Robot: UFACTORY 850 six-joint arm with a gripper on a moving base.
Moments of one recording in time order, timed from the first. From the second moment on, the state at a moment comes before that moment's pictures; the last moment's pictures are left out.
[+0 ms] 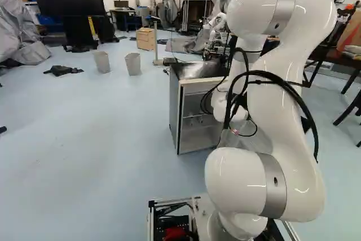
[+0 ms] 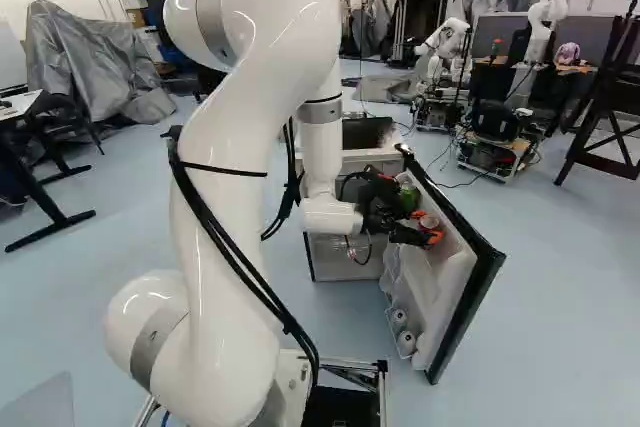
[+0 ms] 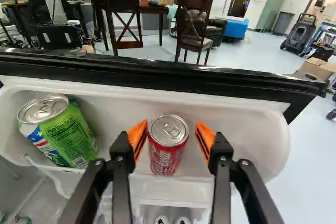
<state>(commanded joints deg) -18.7 -34.2 -32.8 55.3 73.1 -3.0</state>
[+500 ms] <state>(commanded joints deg) -18.7 -34.2 -32.8 55.3 73.1 -3.0</state>
